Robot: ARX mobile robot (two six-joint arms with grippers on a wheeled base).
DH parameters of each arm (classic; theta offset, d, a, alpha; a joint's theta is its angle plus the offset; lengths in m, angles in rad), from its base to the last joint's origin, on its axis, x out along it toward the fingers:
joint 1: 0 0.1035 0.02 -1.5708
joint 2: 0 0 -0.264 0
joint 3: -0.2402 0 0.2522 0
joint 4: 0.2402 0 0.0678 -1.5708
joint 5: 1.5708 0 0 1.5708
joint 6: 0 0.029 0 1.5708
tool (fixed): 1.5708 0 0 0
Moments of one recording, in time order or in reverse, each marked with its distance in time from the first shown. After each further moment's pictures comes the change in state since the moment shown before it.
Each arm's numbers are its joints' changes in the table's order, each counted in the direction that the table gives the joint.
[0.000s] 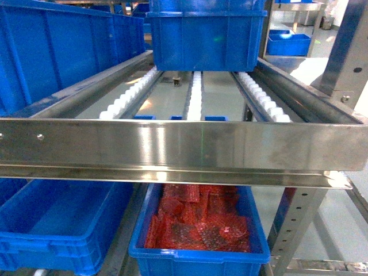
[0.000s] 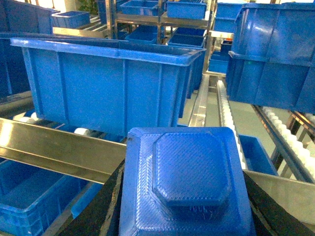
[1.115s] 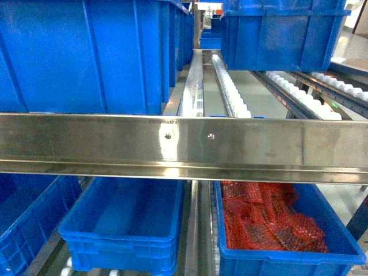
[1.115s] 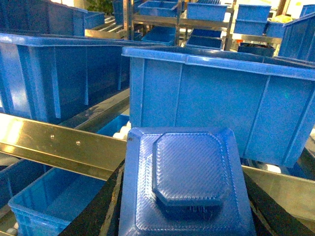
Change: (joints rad) left arm 0.002 -0.001 0.000 0.000 -0.004 0.000; right arm 0.000 0.000 0.000 -0.002 -0.003 0.000
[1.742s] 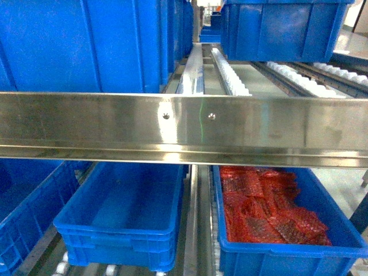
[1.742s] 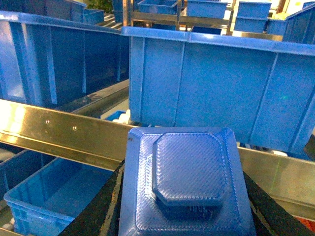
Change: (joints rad) left arm 0.000 0.000 0.000 -0.002 0.001 0.000; right arm 0.000 0.000 0.000 -0.002 0.002 0.000
